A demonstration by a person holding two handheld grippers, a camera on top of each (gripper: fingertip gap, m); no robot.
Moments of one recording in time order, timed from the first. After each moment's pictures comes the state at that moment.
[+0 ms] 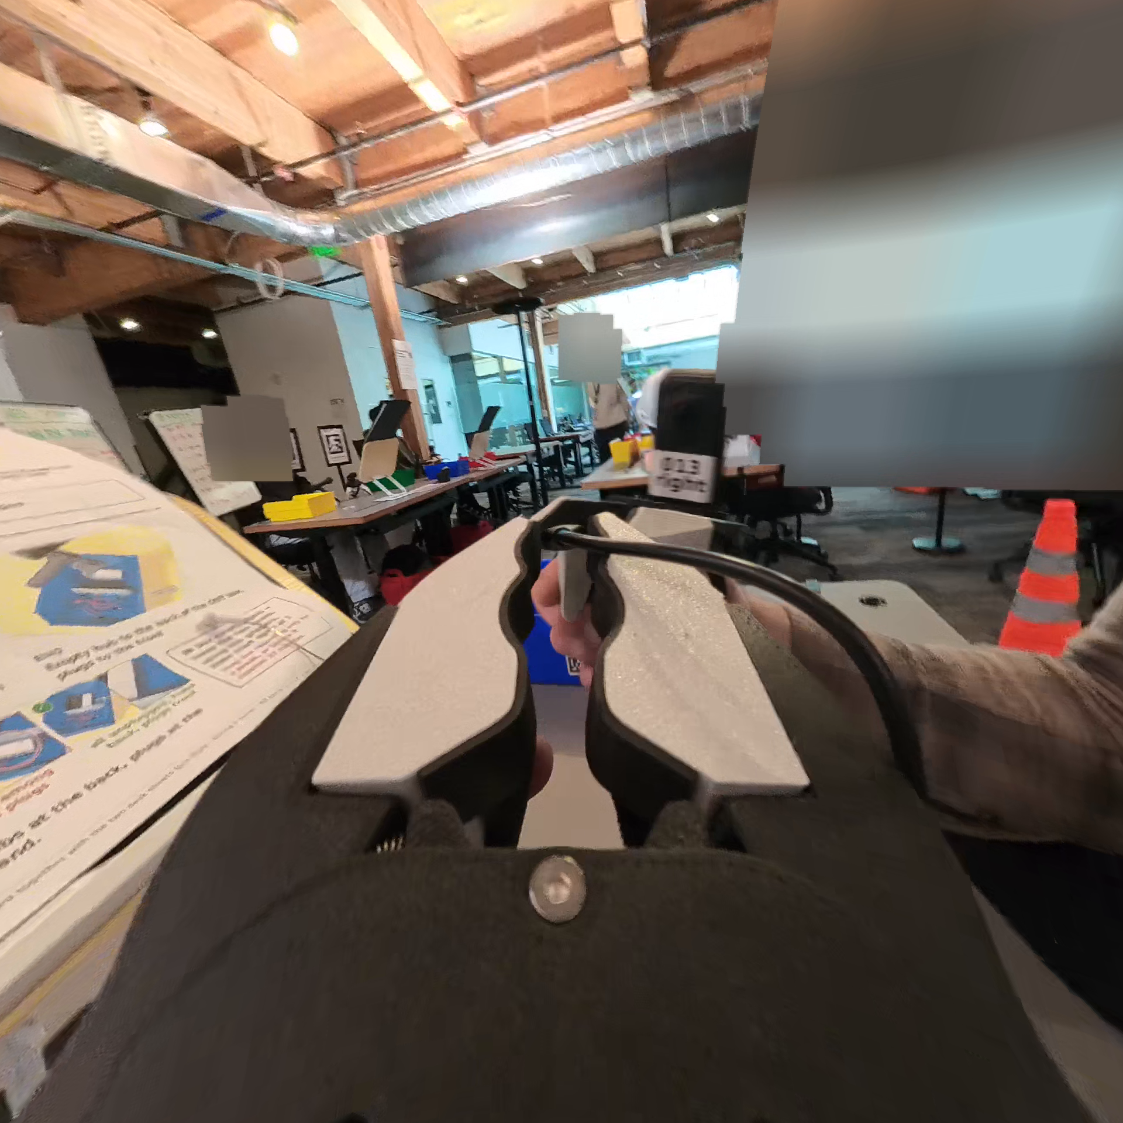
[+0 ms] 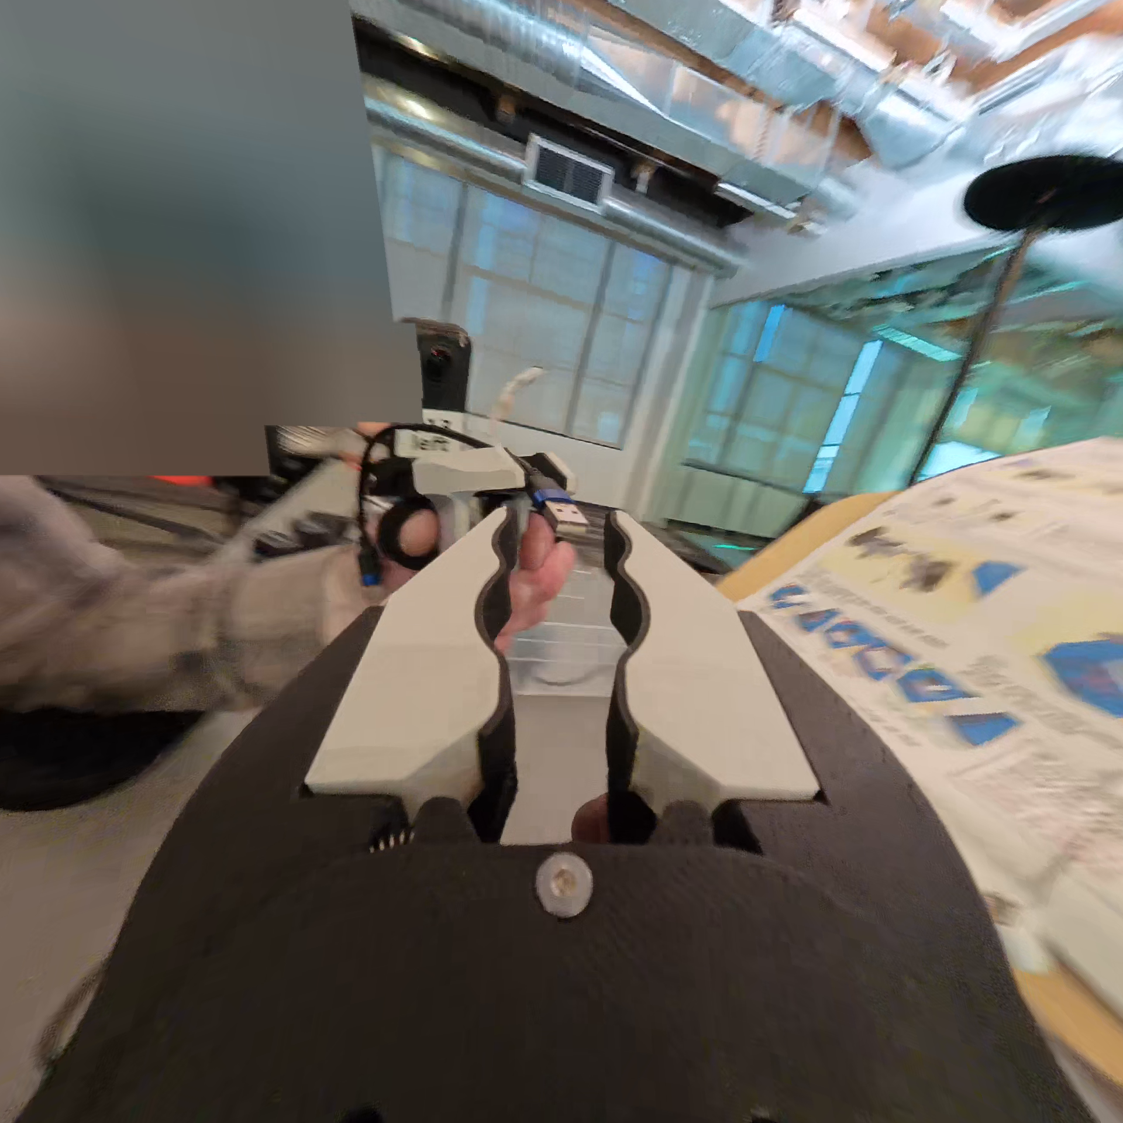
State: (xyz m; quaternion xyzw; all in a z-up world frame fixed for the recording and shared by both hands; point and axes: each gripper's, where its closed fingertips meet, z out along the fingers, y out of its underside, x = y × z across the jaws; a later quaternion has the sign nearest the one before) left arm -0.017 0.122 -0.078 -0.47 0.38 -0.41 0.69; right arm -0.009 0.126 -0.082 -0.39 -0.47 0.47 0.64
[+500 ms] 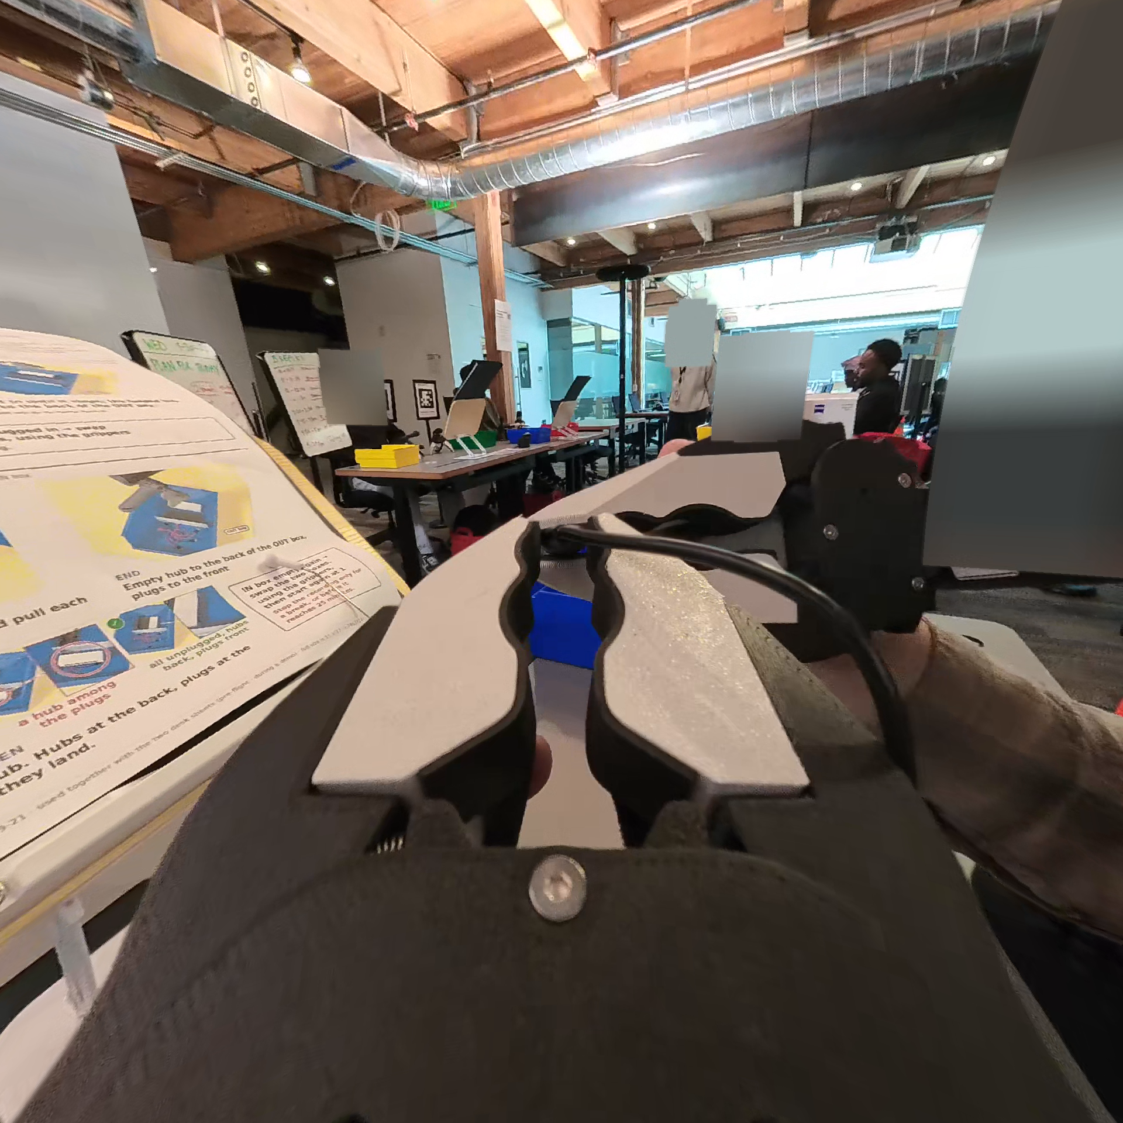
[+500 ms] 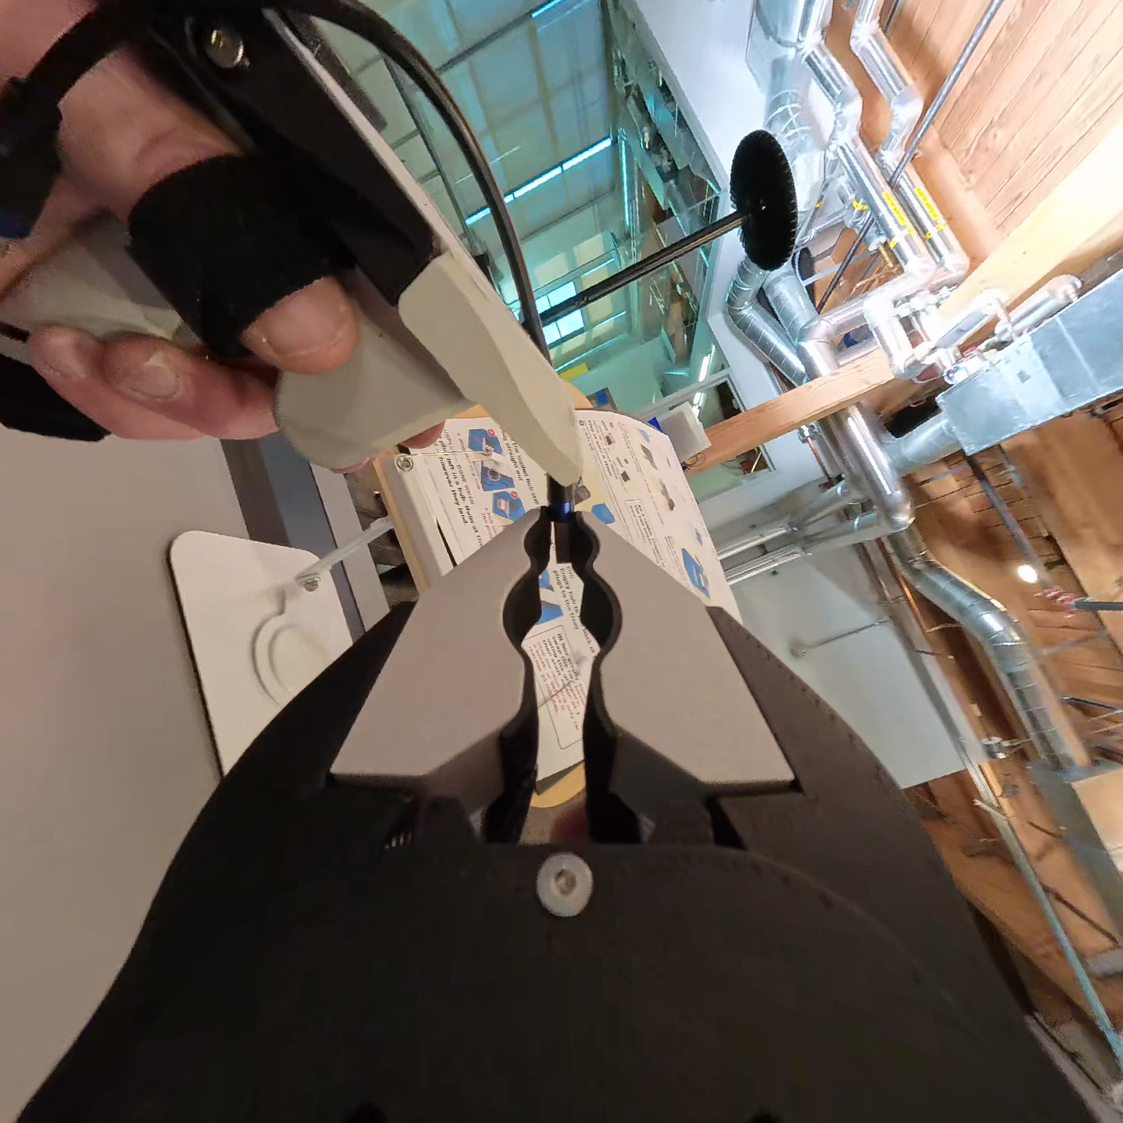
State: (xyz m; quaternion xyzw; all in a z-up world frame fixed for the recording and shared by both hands) left arm -0.009 0.139 -0.080 -0.53 0.31 -0.36 0.70; right arm -0.017 0.160 -0.088 -0.37 -0.56 -0.12 0.73
